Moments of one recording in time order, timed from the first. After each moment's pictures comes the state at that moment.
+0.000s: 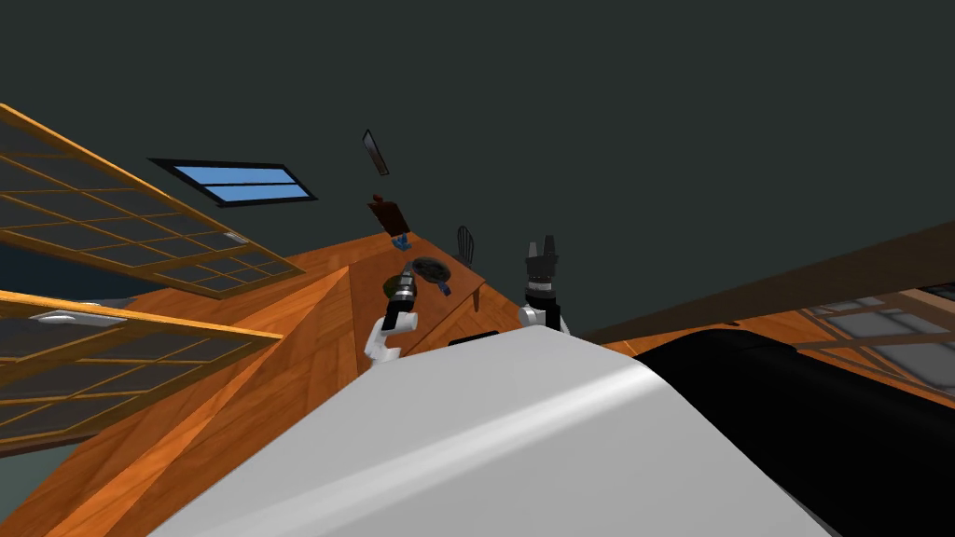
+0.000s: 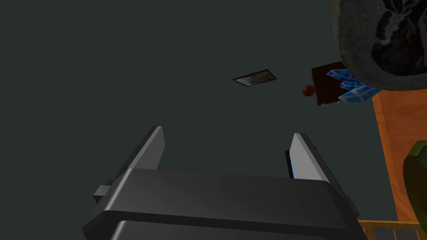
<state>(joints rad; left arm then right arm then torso) 0.10 0.16 0.03 -1.74 -0.03 -0.13 -0.21 0.45 0.01 0.03 -2.22 -0.07 -0.62 0.13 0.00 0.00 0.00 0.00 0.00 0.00</state>
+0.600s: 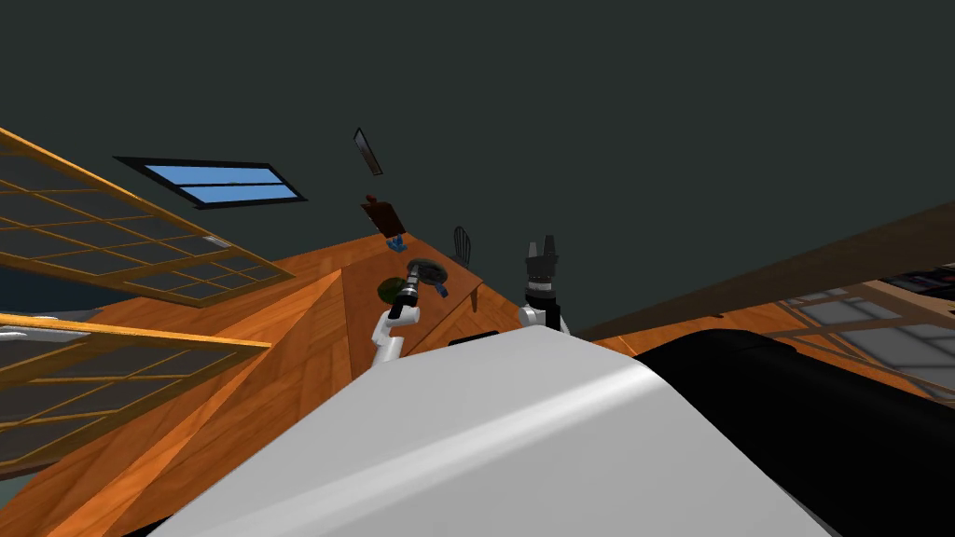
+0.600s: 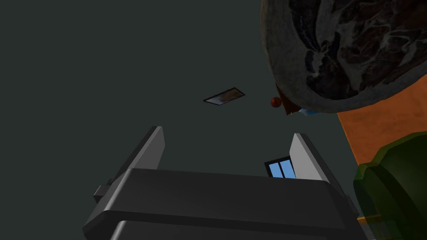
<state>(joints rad) -0.02 0.18 0.03 -1.57 -0.01 0.01 -0.27 0.45 0.01 0.03 -2.22 -0.07 -0.62 0.13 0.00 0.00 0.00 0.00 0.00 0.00</state>
